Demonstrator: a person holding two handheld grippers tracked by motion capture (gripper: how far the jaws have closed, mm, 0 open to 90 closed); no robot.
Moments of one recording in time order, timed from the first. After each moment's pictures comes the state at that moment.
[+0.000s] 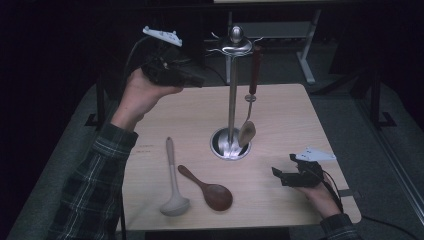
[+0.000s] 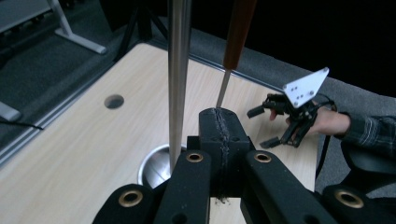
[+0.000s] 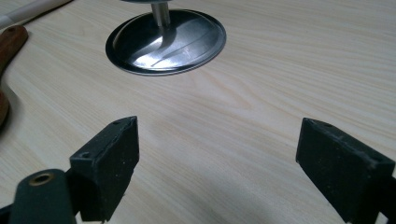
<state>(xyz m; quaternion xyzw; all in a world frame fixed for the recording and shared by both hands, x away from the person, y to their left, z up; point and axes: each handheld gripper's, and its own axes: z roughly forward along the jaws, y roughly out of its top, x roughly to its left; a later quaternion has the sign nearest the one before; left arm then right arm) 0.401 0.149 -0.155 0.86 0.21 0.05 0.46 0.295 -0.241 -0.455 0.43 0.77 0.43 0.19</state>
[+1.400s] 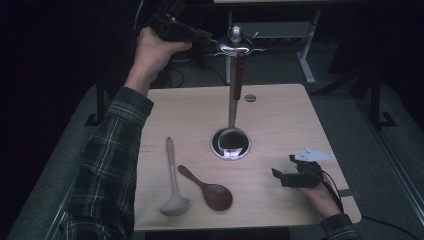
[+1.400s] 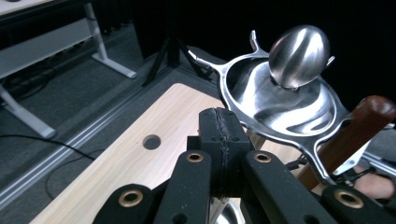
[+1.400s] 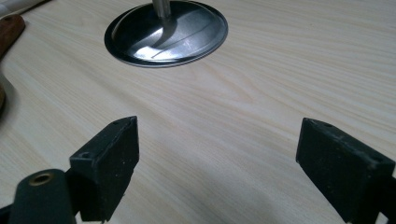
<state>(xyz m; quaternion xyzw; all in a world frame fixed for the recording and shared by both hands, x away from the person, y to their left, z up) 0.463 0.134 -0.111 0.83 0.25 0.09 0.48 0.296 -0.241 -0.458 0.42 0.78 0.42 0.19</state>
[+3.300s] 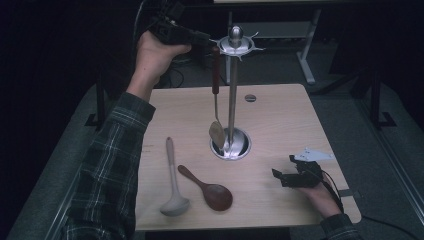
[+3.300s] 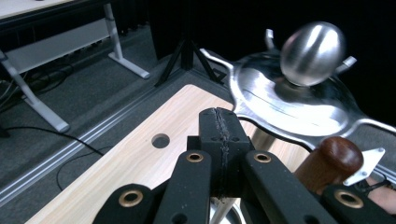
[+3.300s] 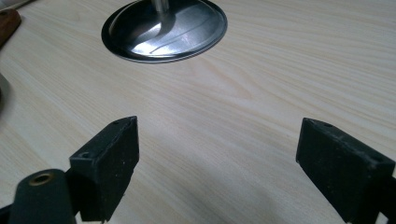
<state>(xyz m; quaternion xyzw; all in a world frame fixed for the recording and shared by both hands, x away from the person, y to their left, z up) 0.459 0.135 -0.117 0.82 0.28 0.11 0.49 0.298 -0.242 -0.460 0.42 0.78 0.42 0.18</state>
